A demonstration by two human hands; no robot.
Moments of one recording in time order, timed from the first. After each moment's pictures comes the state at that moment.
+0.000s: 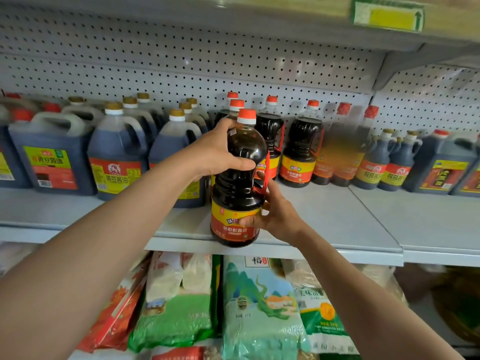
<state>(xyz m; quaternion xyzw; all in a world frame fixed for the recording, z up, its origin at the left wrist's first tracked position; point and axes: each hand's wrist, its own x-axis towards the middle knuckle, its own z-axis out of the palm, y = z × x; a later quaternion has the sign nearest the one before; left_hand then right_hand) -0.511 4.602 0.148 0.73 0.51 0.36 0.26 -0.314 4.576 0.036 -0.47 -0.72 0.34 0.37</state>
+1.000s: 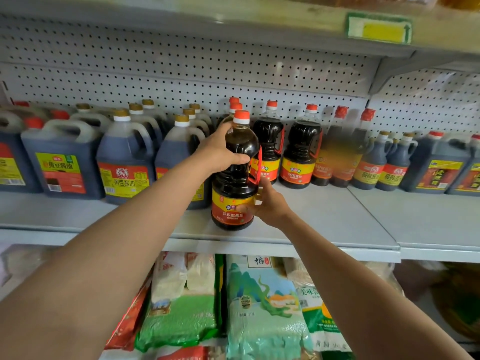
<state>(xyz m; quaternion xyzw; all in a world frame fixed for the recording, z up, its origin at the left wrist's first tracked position) -0.510 4.630 0.140 0.69 0.57 0.39 0.21 -0.335 4.614 0.032 -0.54 -0.70 0.32 0.35</state>
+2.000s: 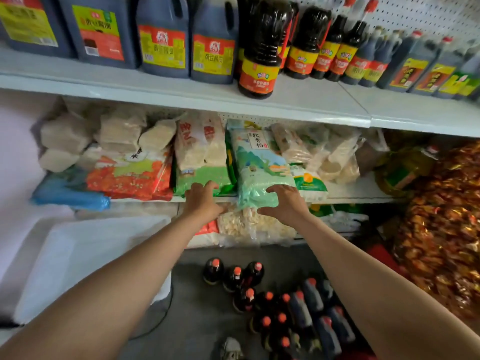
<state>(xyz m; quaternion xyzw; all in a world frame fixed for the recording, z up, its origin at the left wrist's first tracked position) -0.631 4.298 -0.138 0.68 0.66 0.15 0.28 -0.394 4.278 -0.127 -0.73 -0.66 0.16 0.08</state>
